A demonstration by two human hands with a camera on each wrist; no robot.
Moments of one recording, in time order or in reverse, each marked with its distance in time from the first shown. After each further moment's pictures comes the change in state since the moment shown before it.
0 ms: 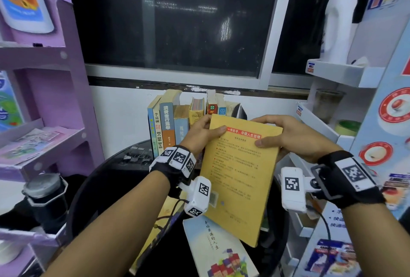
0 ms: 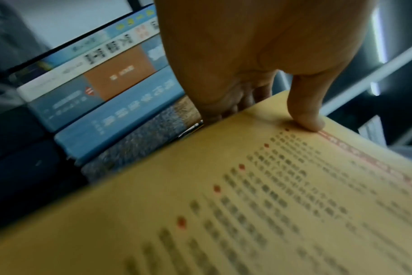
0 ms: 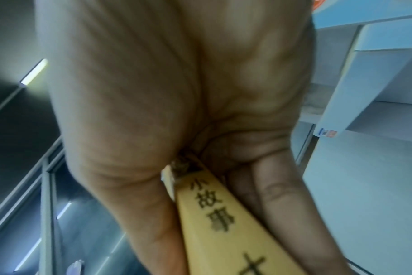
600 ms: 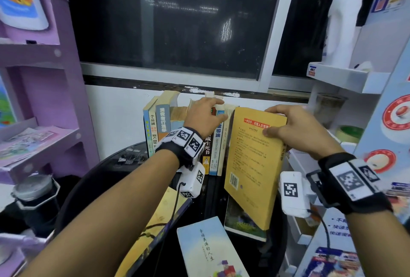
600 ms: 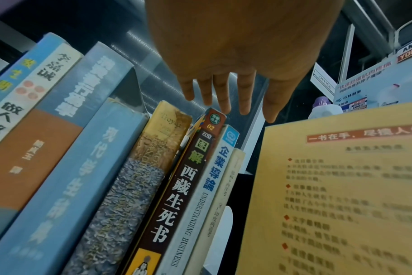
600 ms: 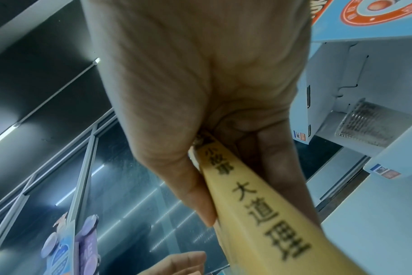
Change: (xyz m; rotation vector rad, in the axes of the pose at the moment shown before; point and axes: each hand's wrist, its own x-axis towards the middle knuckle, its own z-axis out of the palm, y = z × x) left_hand 0.048 0.029 0.004 0.917 0.265 0.326; right_hand 0.015 -0.009 -0.013 -0.247 0.332 0.042
